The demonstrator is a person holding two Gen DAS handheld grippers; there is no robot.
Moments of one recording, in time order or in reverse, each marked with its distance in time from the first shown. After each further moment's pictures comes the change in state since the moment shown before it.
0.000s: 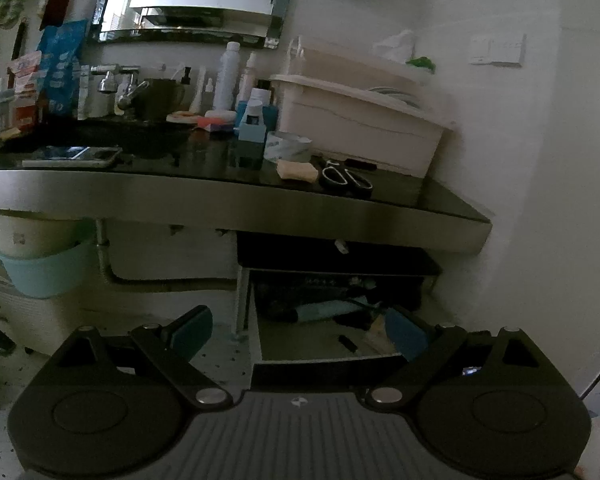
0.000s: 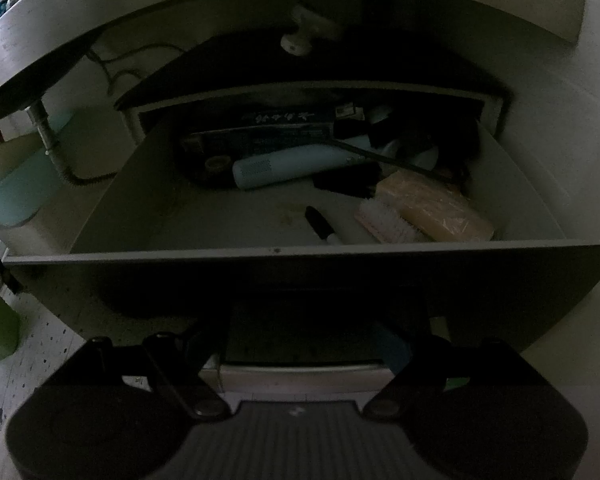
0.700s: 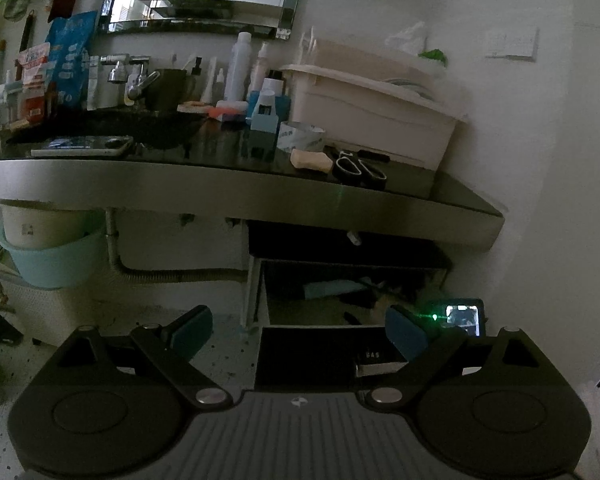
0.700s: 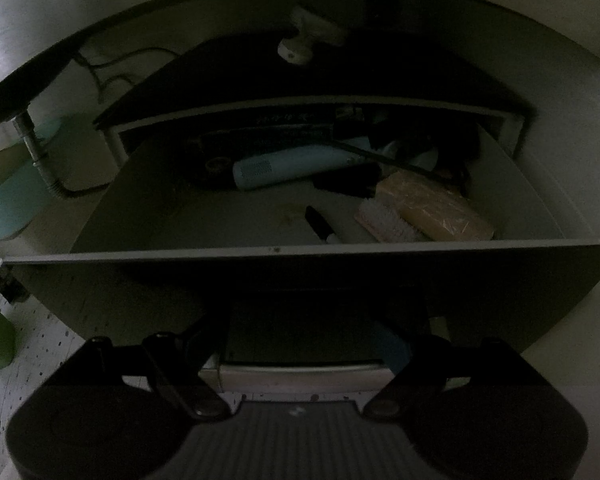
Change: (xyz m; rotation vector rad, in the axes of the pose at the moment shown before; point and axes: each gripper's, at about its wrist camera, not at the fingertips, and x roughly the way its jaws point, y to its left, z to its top) left arm 0.004 0.006 -0.003 -0.007 0.025 0.029; right arm 0.003 0.001 0.003 0.003 0.009 -0.006
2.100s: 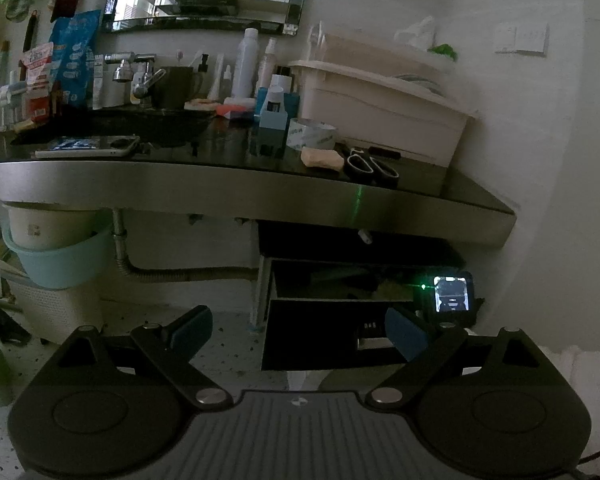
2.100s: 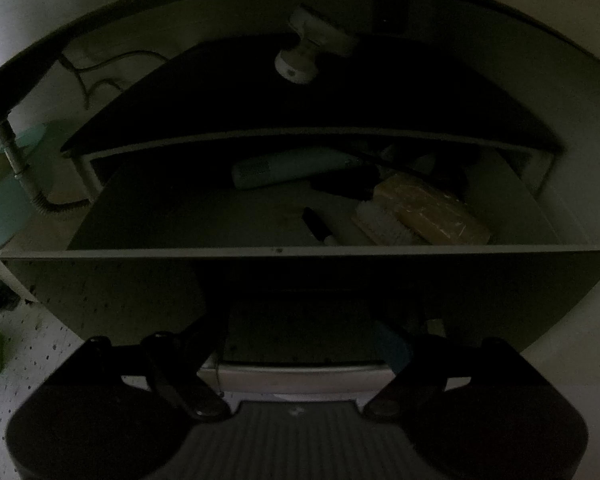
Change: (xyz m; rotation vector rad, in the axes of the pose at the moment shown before) left arm 0.010 0.003 0.007 0.008 0.015 0.029; right arm 0.000 0.008 0.004 -0.015 0.015 -0.020
